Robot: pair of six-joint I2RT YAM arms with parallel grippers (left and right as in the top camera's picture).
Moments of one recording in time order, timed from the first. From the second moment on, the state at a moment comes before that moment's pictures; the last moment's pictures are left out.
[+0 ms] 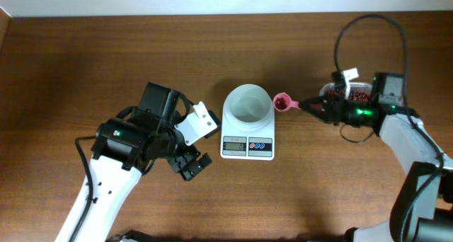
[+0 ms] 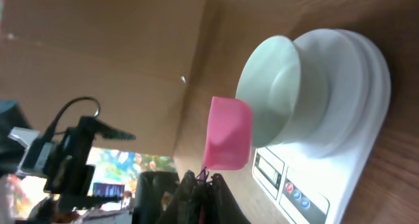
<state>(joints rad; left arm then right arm) -0.35 1.24 1.24 -1.20 0.29 0.56 -0.18 1.67 0.95 -0.35 -1.33 0.21</state>
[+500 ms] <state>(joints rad) -0.35 1.24 1.24 -1.20 0.29 0.56 0.07 1.67 0.95 -0.01 -1.01 0.39</state>
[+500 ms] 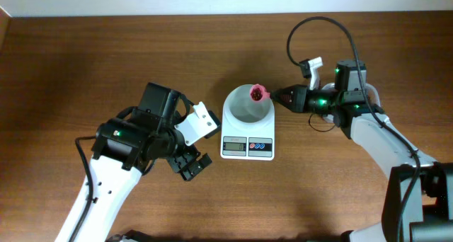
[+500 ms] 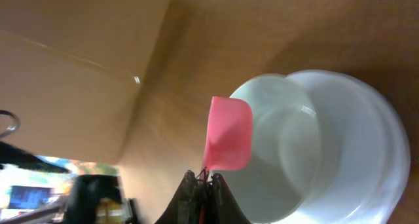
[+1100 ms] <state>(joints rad) -0.35 1.24 1.24 -1.20 0.29 0.56 0.12 1.67 0.95 -0.03 -0.86 -0.13</state>
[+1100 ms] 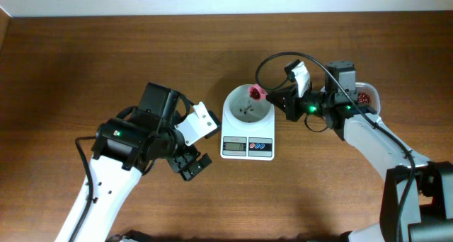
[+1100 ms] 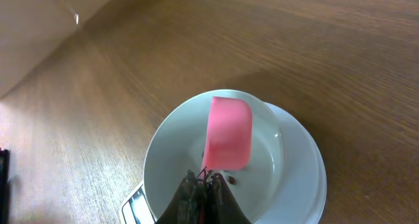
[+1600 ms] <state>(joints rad) -0.35 1.24 1.24 -1.20 0.29 0.56 0.12 1.67 0.95 -0.03 -1.00 -0.16</state>
